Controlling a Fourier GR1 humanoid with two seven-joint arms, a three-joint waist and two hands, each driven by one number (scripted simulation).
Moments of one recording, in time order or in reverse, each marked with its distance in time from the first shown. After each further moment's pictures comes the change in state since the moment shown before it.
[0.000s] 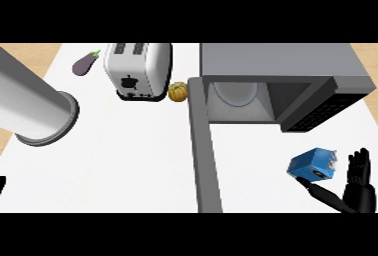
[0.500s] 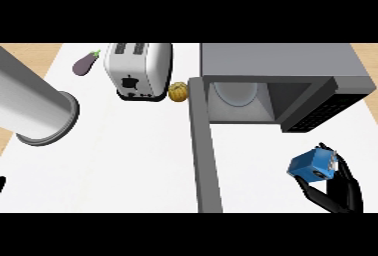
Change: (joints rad) left arm 0.002 0.005 0.016 0.017 0.027 -0.009 -0.004; right arm -0.042 -0.024 0.074 0.097 -0.065 0.381 -0.114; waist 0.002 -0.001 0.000
